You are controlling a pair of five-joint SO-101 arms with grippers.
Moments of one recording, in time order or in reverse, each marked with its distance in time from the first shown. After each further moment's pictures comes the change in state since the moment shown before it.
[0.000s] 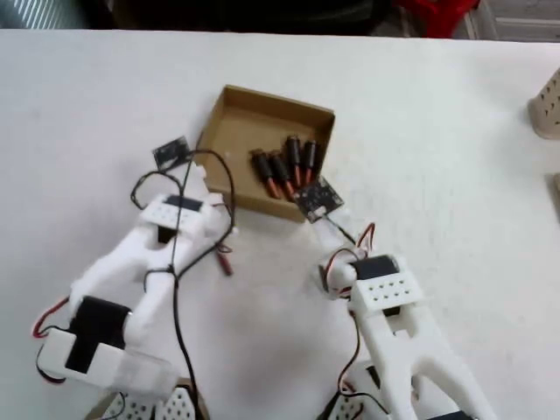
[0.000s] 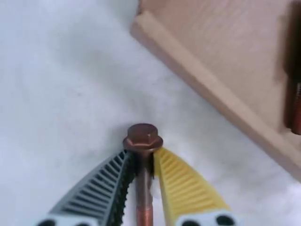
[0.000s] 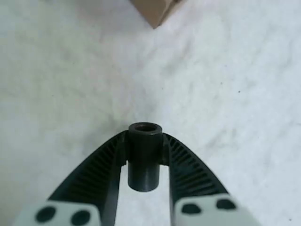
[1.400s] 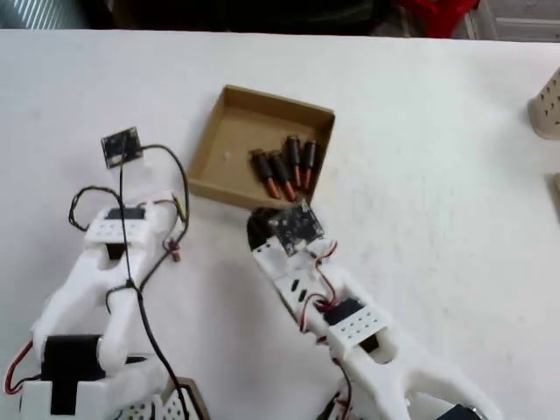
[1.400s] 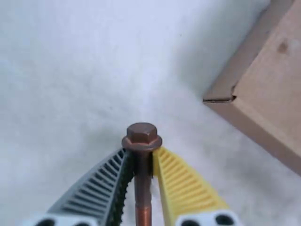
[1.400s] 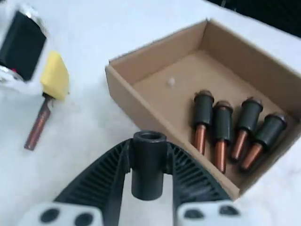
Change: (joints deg) left arm -15.6 -12.0 8.8 -7.1 -19.7; right arm -17.8 0.0 16.9 -60.5 -14.8
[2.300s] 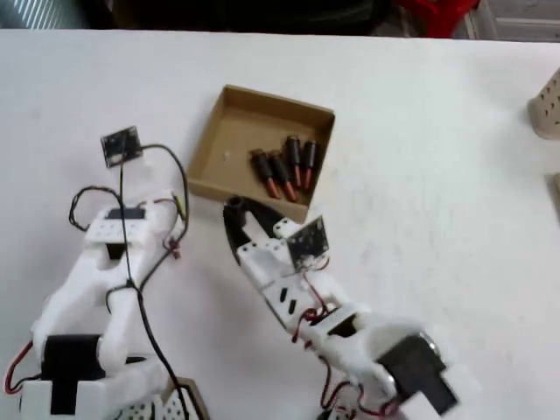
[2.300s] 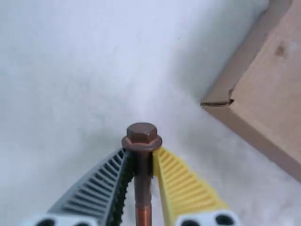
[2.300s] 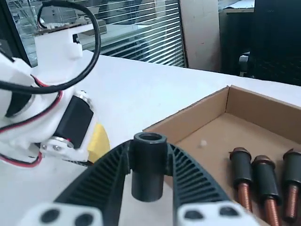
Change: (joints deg) left arm 0.0 0.0 0.0 -1.6 0.0; right arm -4.8 27.3 0.3 -44.9 -11.6
